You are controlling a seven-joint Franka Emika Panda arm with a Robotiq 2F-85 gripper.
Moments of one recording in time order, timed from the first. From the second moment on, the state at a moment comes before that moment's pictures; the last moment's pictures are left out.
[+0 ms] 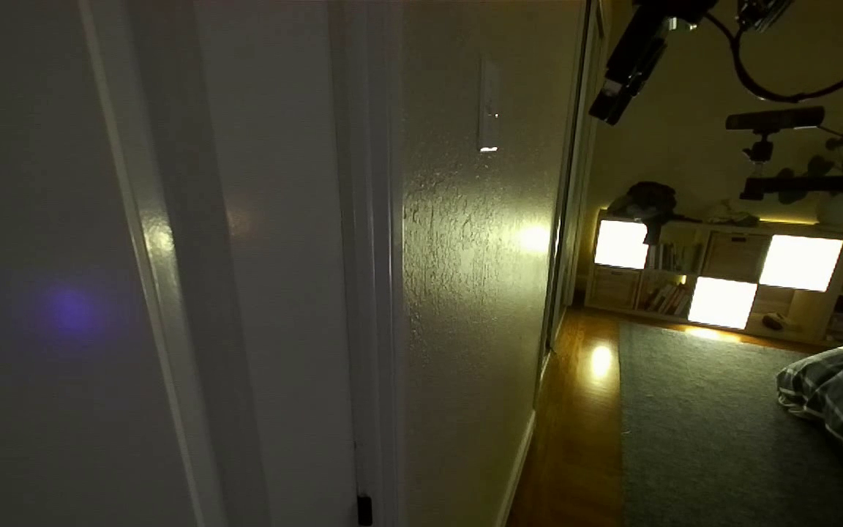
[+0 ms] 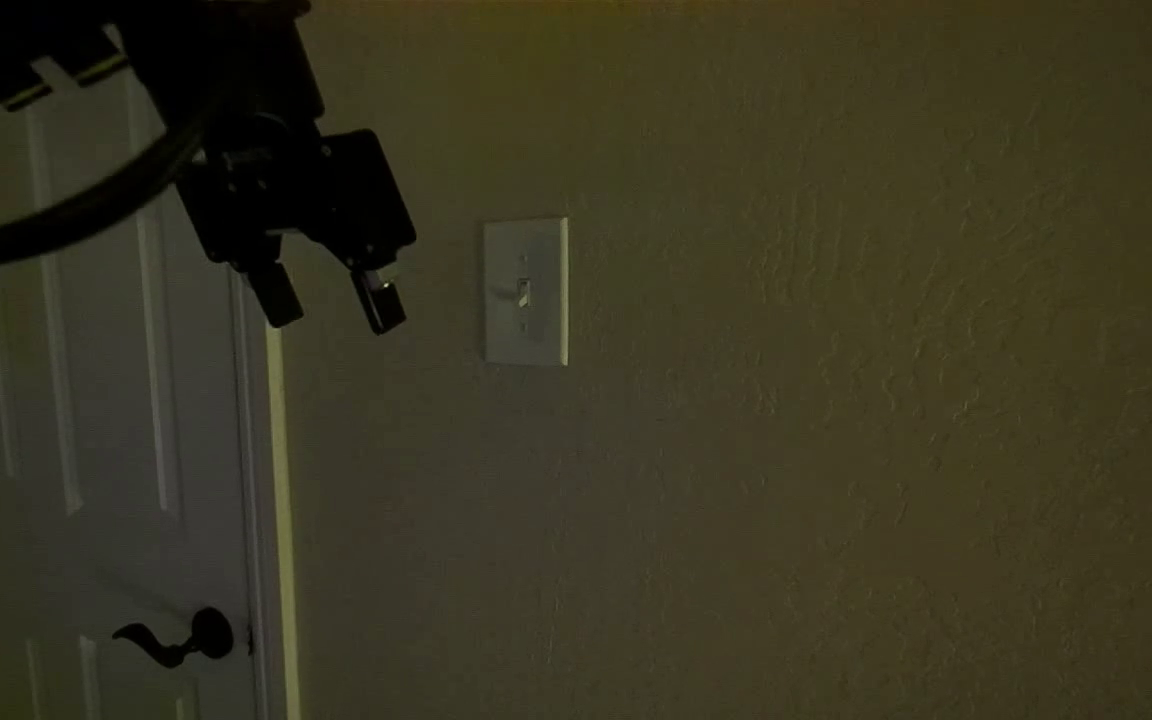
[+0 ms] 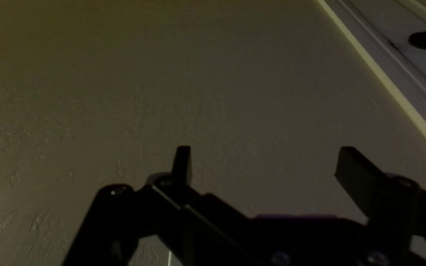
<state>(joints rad) 0.03 -0.22 -0.07 -2.19 0.12 2.40 -0.30</state>
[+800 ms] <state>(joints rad) 0.02 0.04 -0.06 -2.00 0.16 2.59 -0.30</state>
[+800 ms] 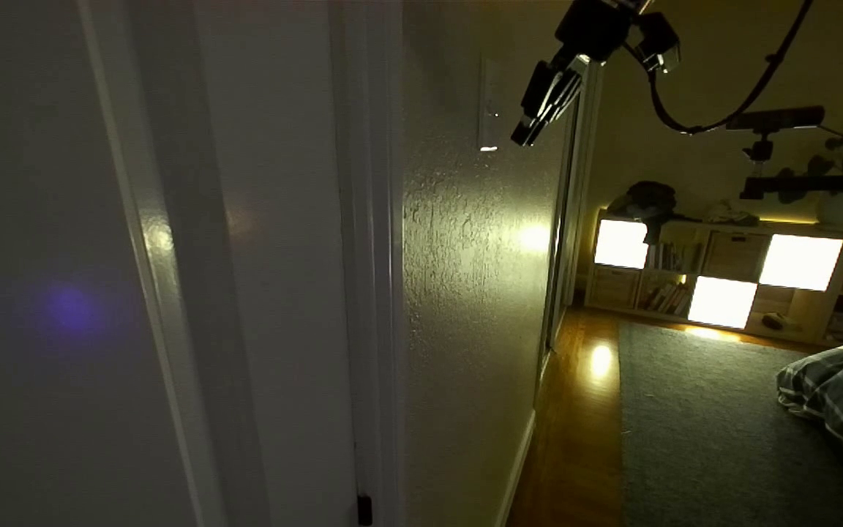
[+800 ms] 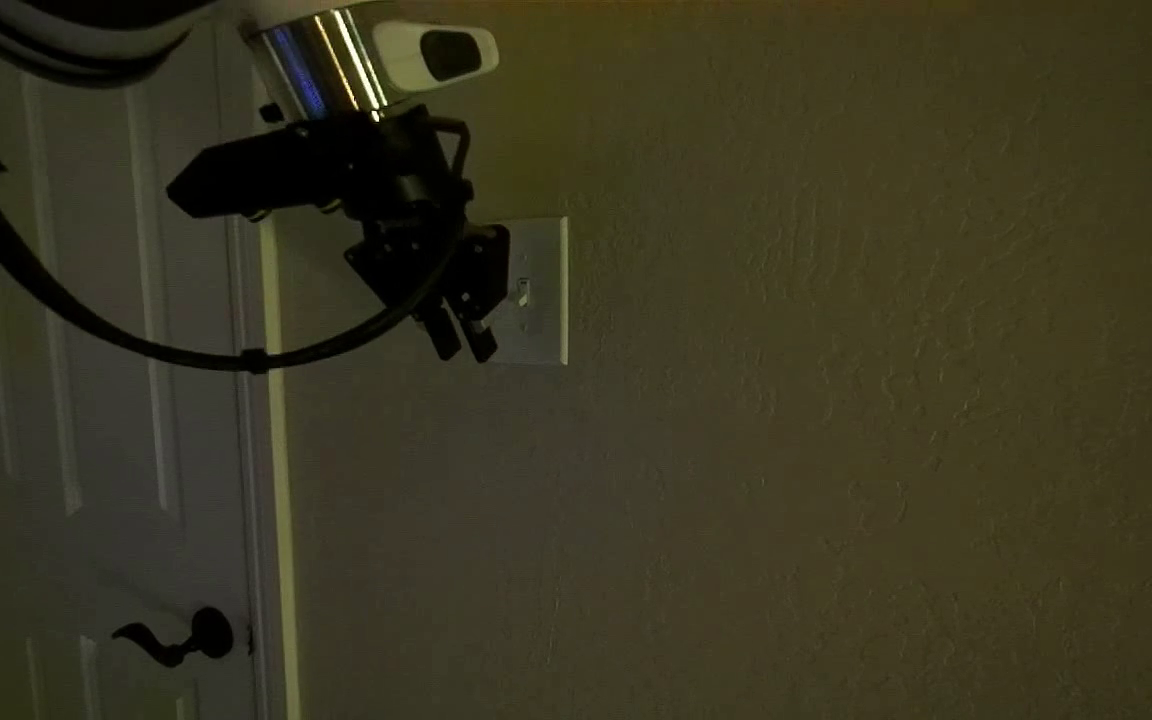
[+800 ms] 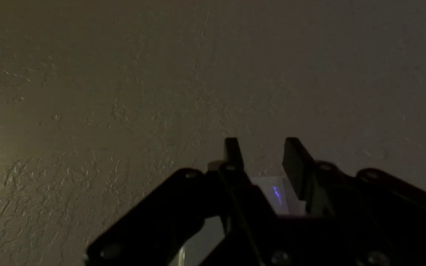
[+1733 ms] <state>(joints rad) -0.02 0.12 -0.04 -1.86 0.19 2.65 -0.30</state>
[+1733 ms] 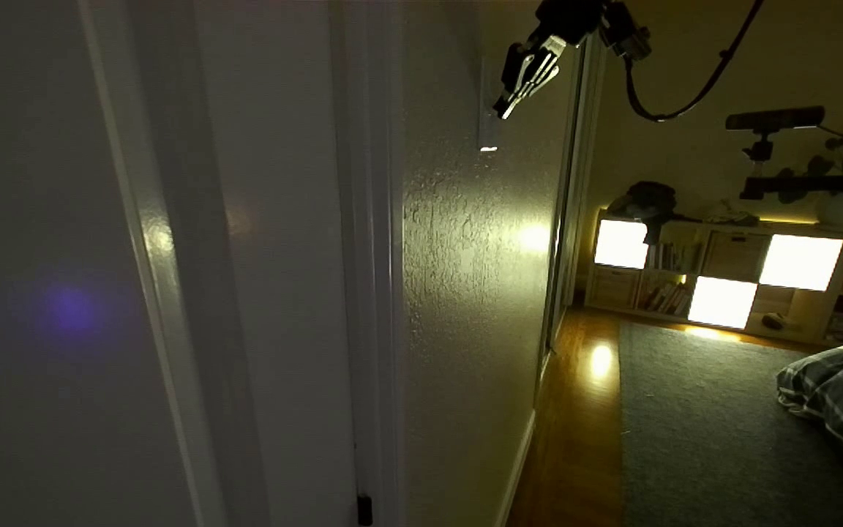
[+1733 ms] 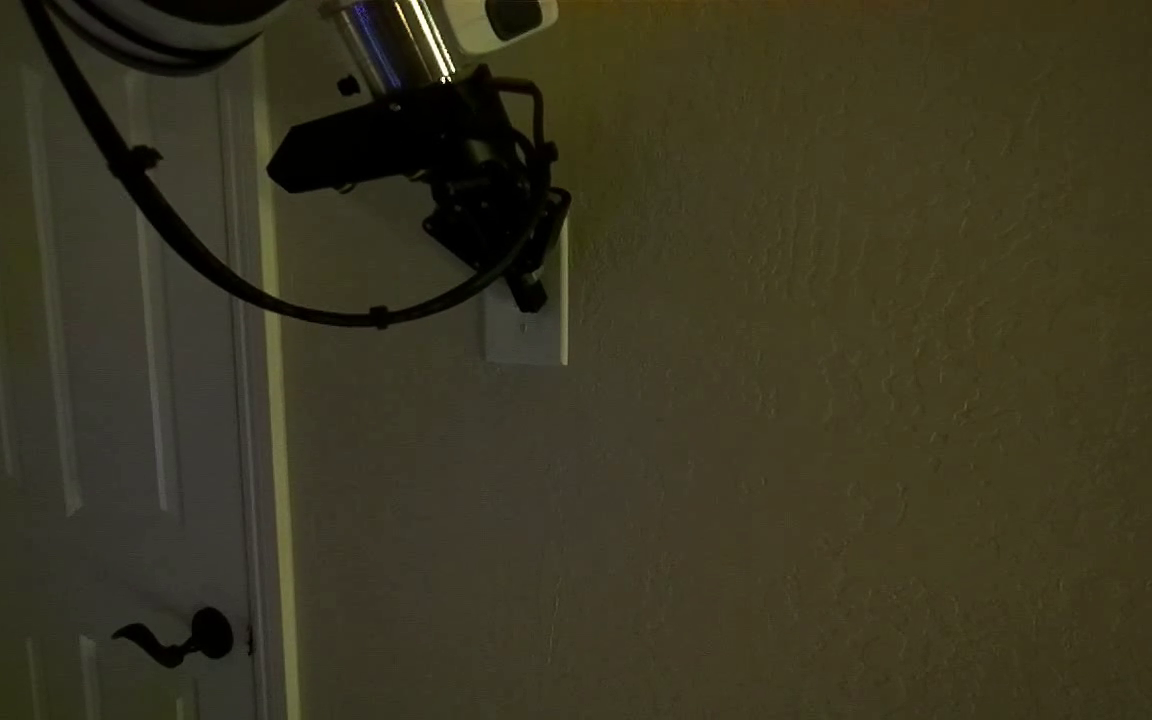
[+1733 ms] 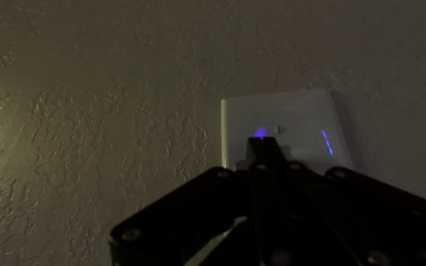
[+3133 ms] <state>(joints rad) -0.04 0.11 0.00 -1.91 0.17 2.65 -0.30</state>
